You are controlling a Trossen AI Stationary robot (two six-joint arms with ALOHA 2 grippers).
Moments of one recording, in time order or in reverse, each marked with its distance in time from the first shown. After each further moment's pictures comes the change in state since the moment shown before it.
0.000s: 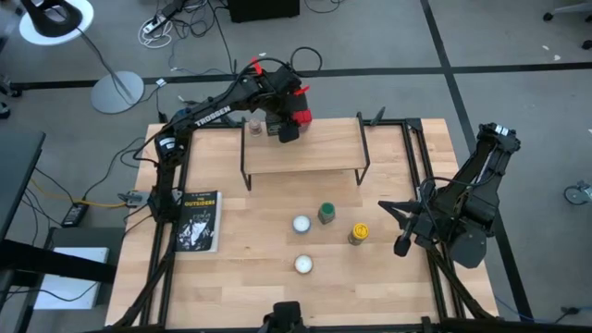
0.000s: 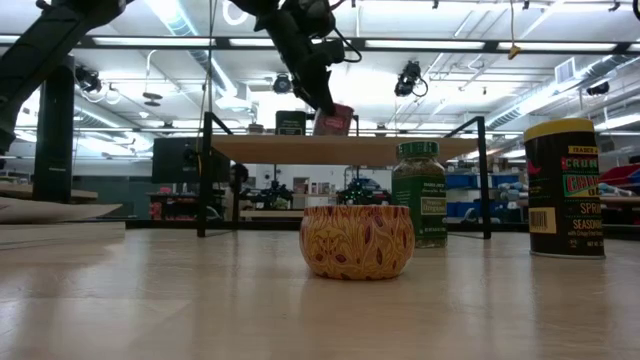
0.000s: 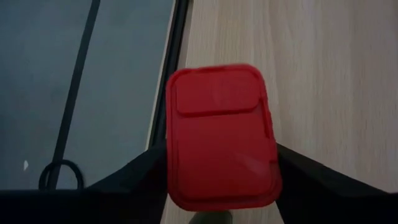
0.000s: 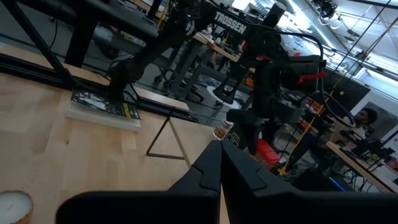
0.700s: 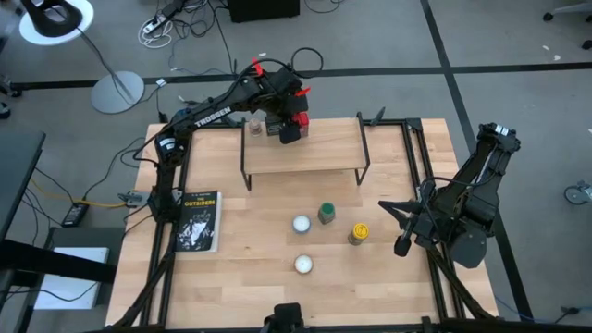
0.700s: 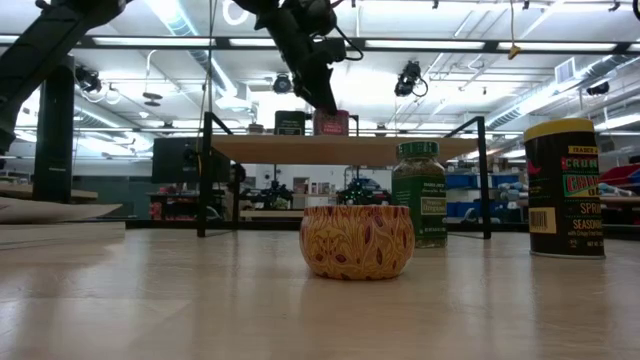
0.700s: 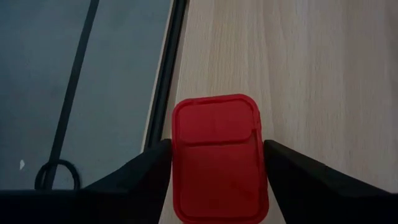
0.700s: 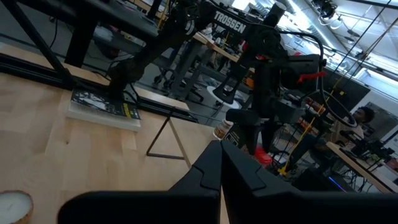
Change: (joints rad) left arm -0.008 -0.001 0.000 -0.002 0.000 -0.021; right arm 0.000 0.000 0.000 0.000 0.000 0.000
